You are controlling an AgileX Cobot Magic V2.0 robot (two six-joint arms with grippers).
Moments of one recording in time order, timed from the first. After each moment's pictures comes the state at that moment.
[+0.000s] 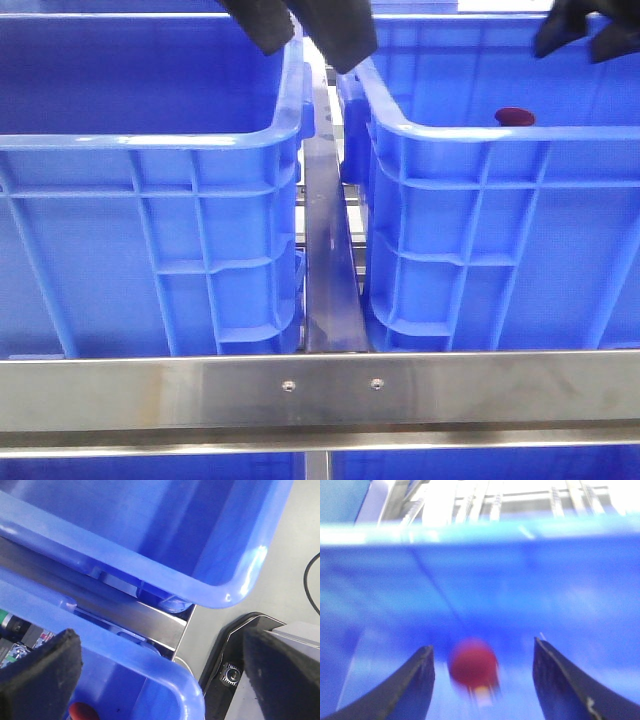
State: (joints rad) left arm -0.73 1.57 -1.50 -0.18 1.02 0.44; right arm 0.04 1.55 -1.09 0.85 0.14 -0.72
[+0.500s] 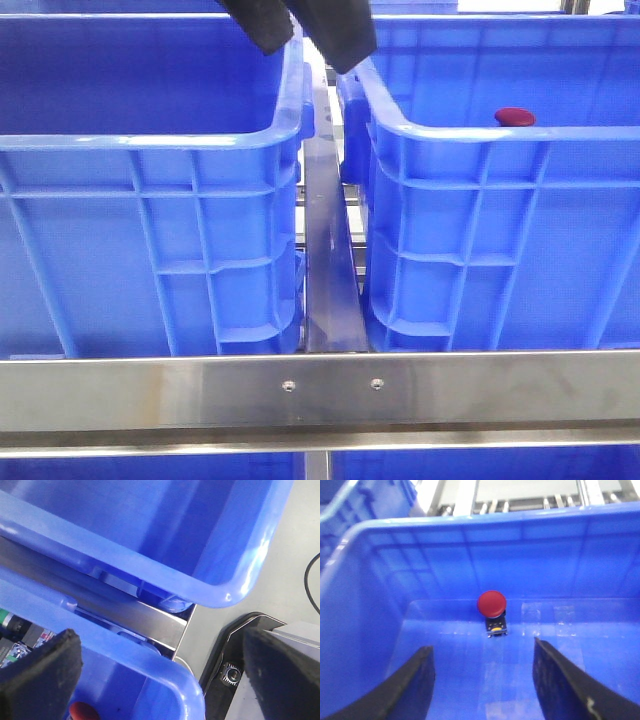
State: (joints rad) left arm -0.73 1.57 -1.50 -0.18 1.02 0.44; right arm 0.04 1.03 -0.74 0.85 0.15 -0.72
